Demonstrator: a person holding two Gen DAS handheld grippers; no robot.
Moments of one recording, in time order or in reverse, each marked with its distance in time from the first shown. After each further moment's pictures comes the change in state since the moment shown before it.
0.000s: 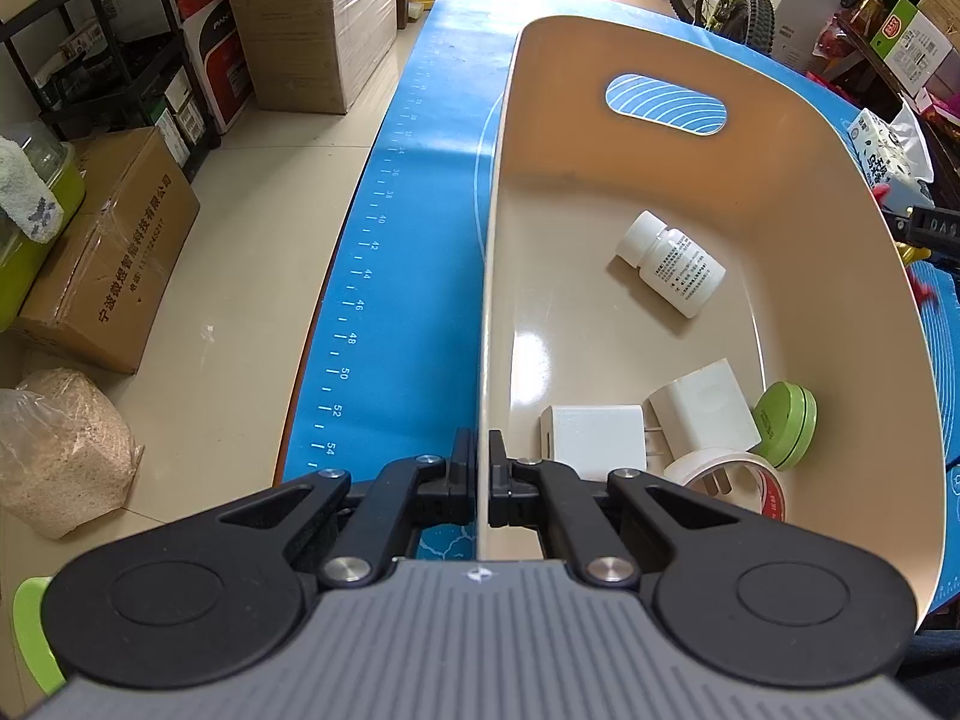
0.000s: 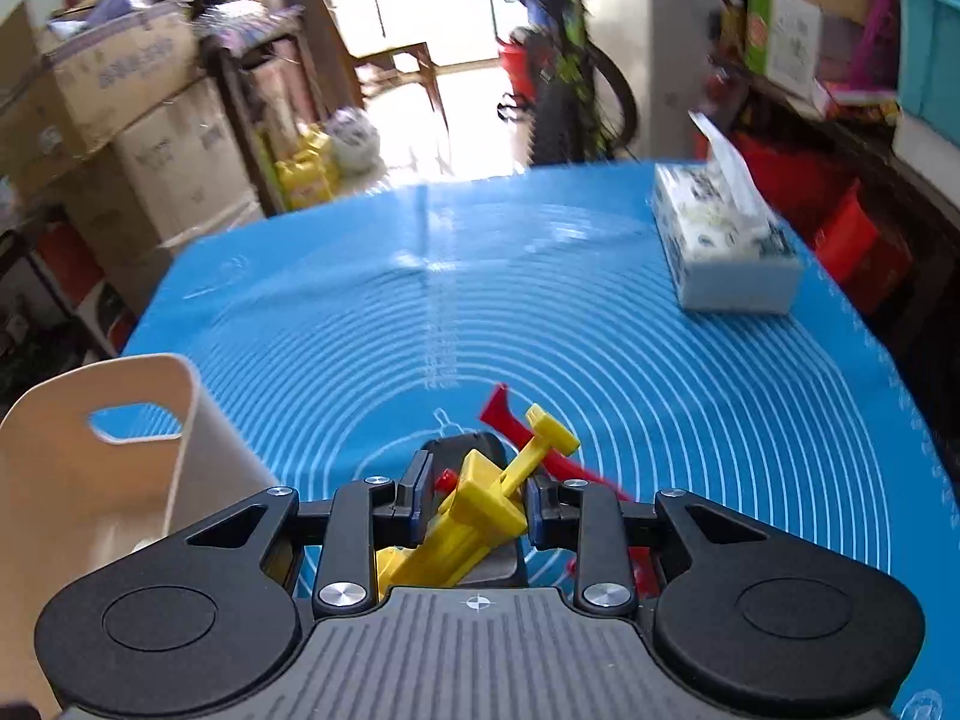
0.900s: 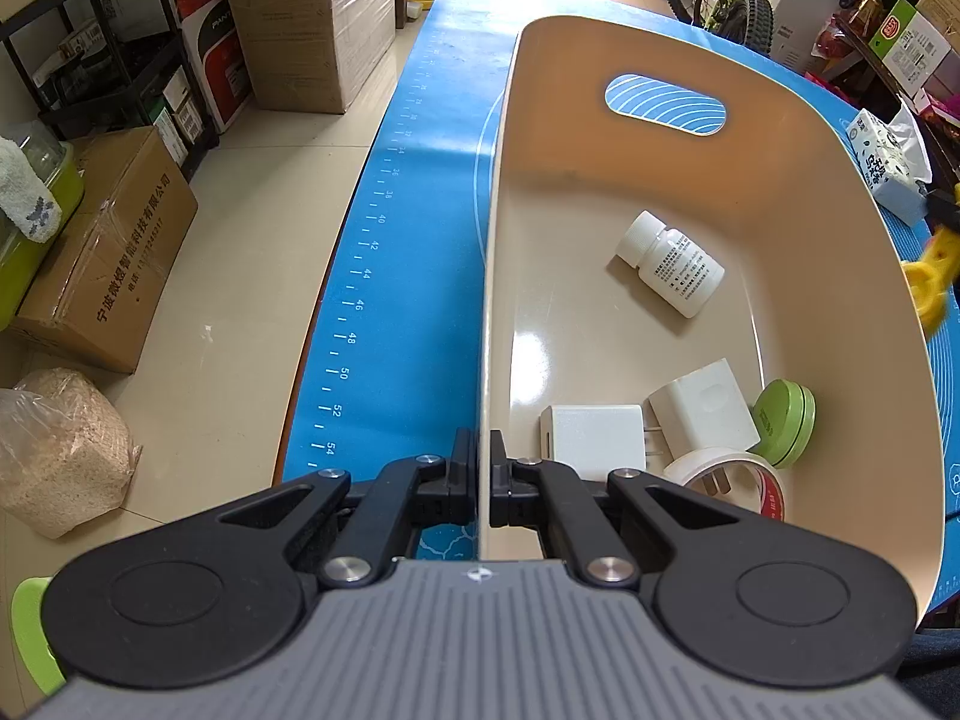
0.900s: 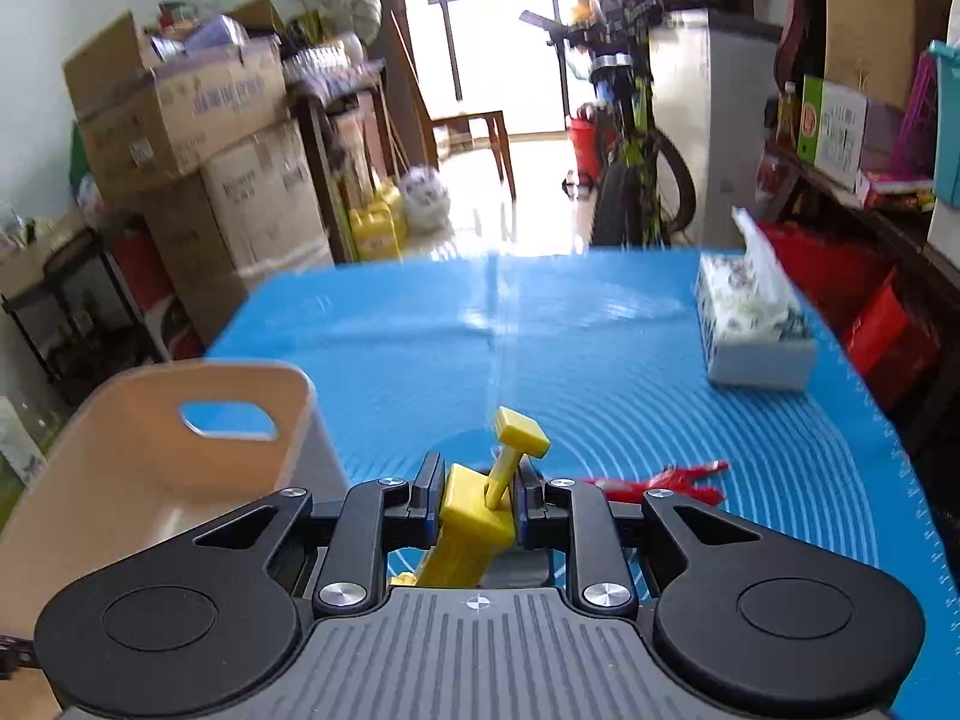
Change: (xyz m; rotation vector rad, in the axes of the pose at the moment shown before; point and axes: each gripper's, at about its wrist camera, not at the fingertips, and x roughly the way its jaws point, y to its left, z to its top) left arm 0.000 0.001 0.000 -0.002 0.000 -0.004; right arm -0.067 0.008 -0.010 -0.060 -0.173 0.096
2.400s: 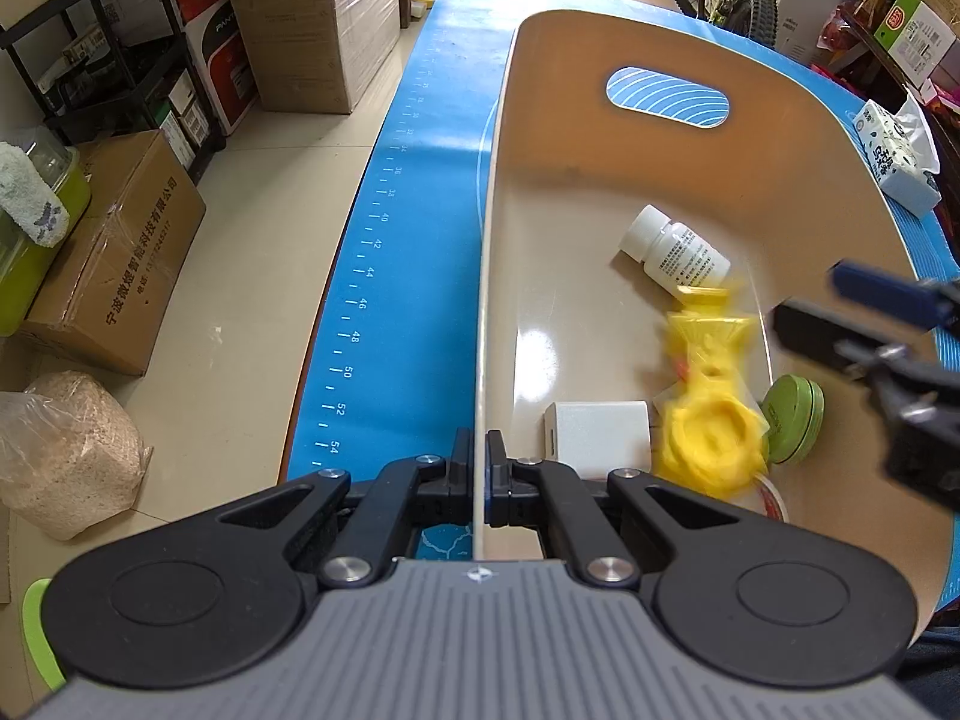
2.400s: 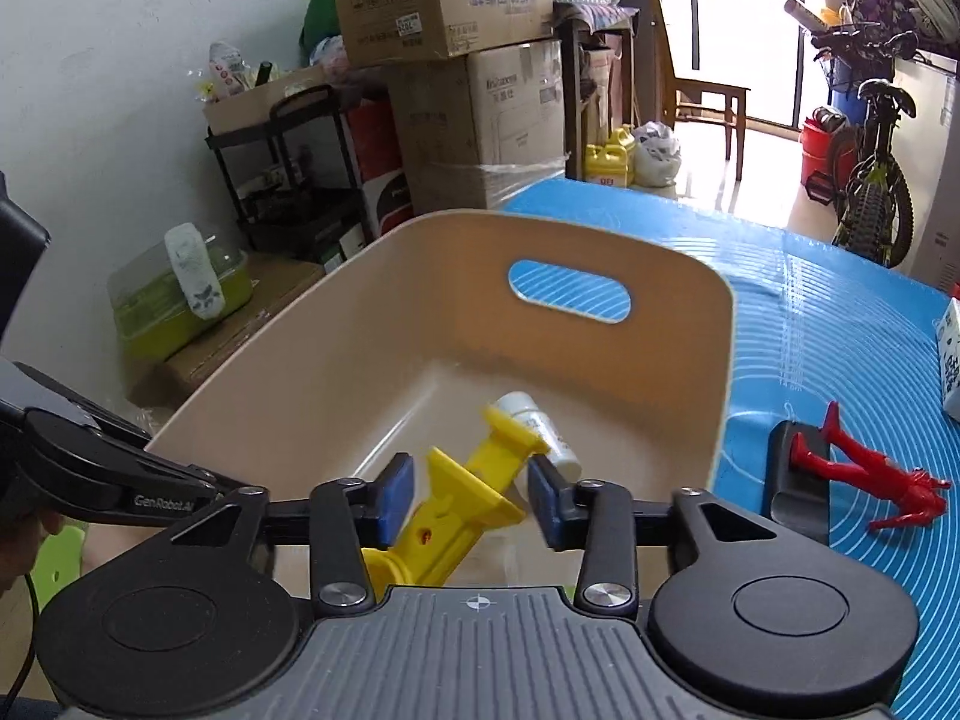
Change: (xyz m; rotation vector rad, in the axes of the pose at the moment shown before) left arm 0.001 -0.001 -0.001 0.011 0.004 0.022; right arm -0.006 0.117 -0.042 -0.297 0.149 0.320
